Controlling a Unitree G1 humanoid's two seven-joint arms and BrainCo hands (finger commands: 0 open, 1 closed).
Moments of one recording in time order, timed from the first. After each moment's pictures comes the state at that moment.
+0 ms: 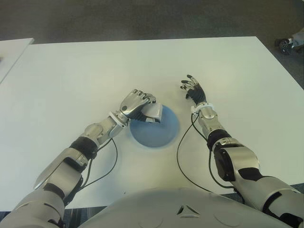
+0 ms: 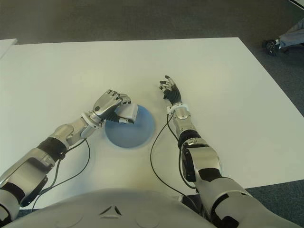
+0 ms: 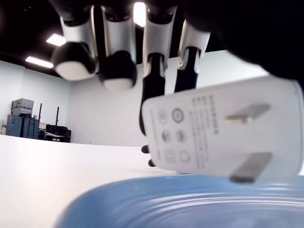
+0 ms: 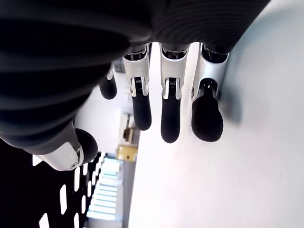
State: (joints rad) left arm -0.38 0.47 -0.59 0.61 0.97 -0.58 0.73; right arm -0.60 -0.10 -0.05 1.20 -0.08 -0.44 0.02
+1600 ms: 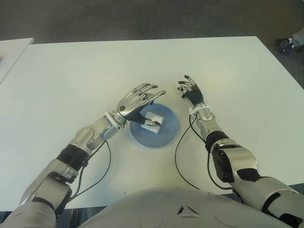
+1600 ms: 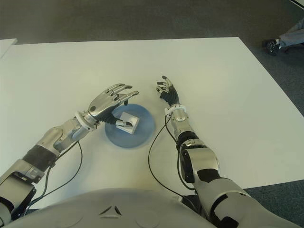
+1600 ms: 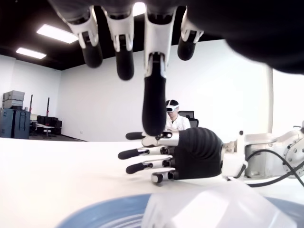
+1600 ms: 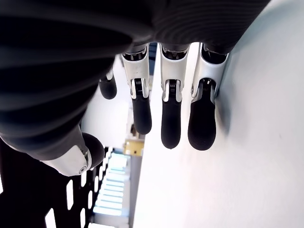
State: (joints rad) left arm -0.23 0.56 -0.46 0.23 0.92 -0.55 0.44; right arm -0.59 -0.08 -0.04 1.22 -0.09 -0.50 0.01
